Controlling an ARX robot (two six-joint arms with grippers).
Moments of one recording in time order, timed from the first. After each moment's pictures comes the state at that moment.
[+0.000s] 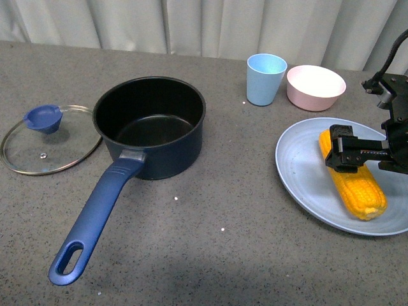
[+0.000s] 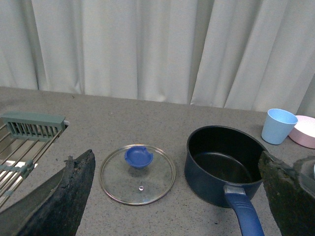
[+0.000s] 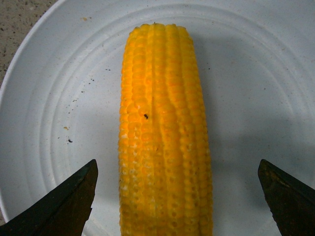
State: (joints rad) left arm 0.00 0.00 0.02 0.00 0.00 0.00; right arm 0.08 2.03 0.94 0.05 -0.10 0.07
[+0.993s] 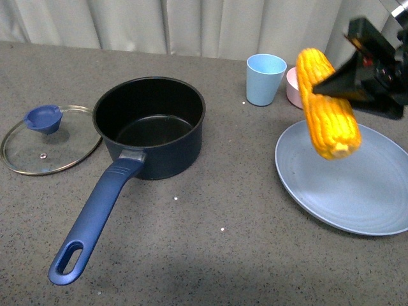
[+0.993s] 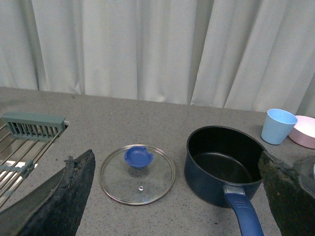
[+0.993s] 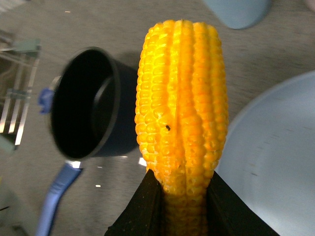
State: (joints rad) left arm 0.00 0.00 0.02 0.00 0.00 -0.01; right arm 0.13 1.82 0.96 0.09 -0.54 0.35
